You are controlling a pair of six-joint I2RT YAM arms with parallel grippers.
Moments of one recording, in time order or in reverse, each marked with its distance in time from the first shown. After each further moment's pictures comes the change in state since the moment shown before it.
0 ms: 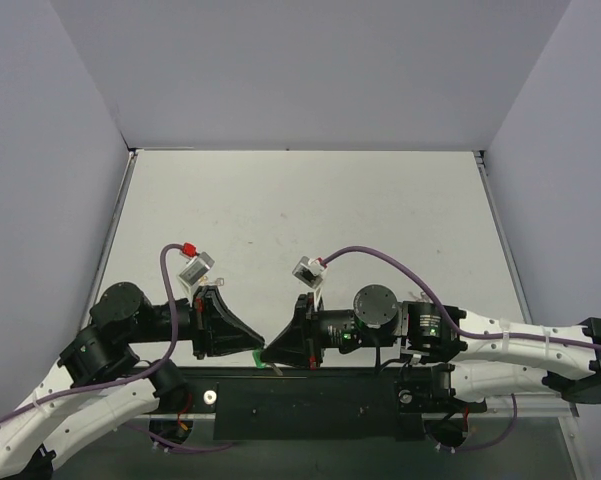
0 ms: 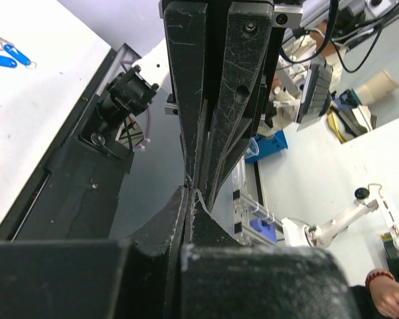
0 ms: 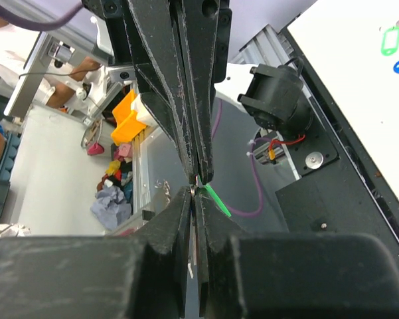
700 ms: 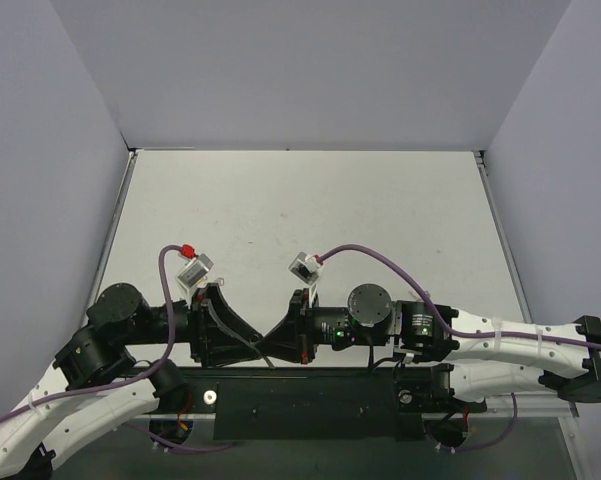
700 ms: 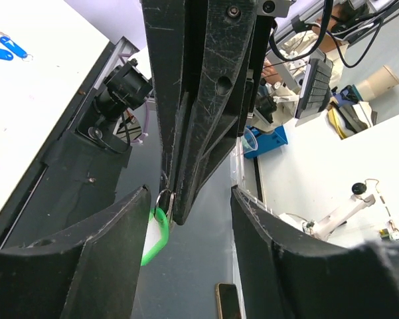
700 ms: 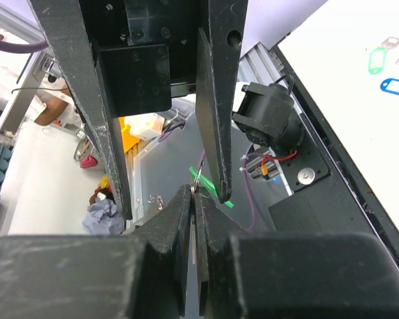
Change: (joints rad) left arm -0.006 0.008 0.040 -0.069 0.014 0.019; right arm 0.008 0.034 0.006 0.036 0.021 -0.011
